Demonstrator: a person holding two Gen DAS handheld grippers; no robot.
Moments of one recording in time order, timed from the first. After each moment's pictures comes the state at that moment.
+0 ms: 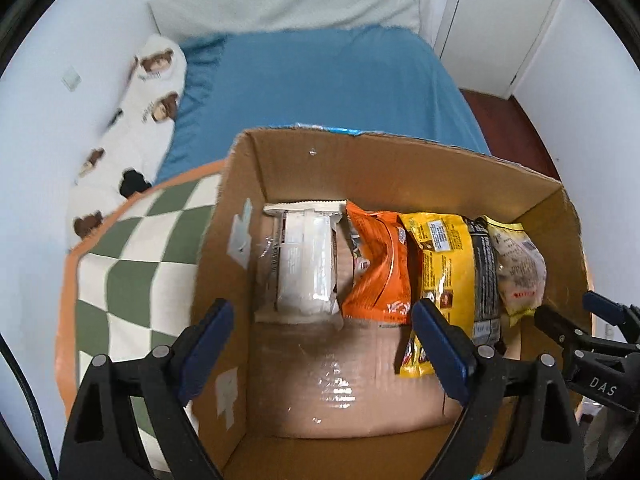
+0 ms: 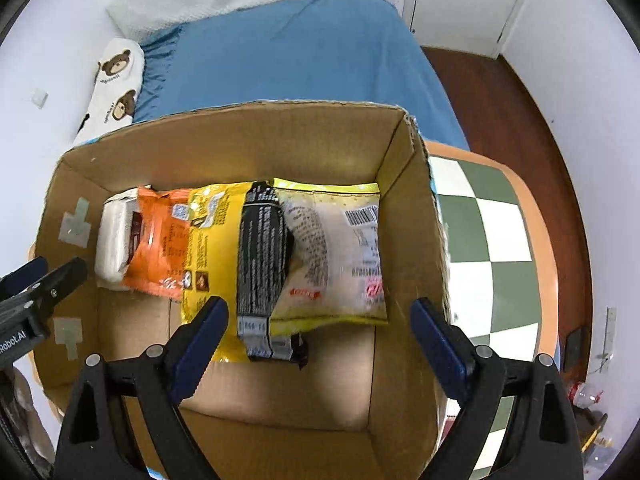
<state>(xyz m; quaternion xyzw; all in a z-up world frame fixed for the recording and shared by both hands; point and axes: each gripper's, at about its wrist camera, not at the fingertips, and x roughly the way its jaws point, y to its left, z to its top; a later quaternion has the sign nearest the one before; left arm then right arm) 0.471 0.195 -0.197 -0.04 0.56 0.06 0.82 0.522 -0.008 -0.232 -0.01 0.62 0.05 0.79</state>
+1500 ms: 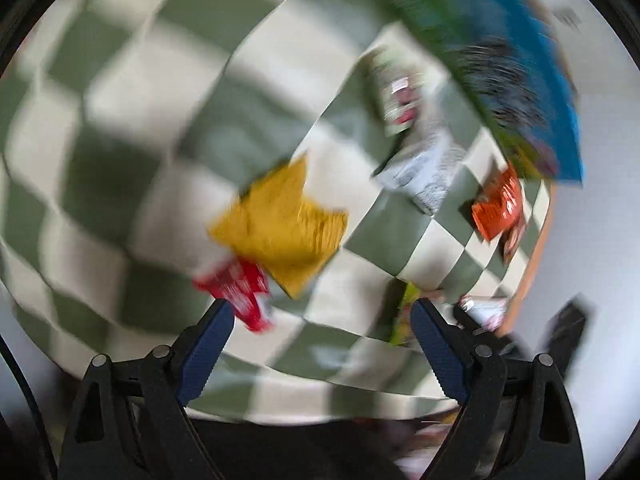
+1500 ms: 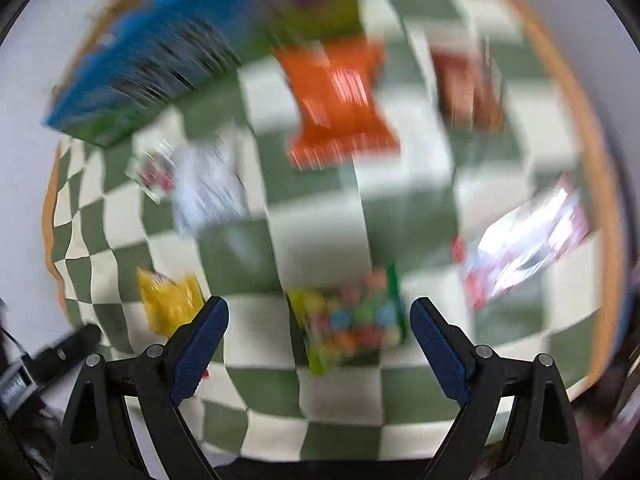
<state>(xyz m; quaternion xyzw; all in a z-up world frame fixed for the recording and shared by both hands) 0.150 0.218 -0.310 -0.37 0.69 0.06 0.62 0.196 -0.060 -0.317 0.15 0.71 0.05 0.69</state>
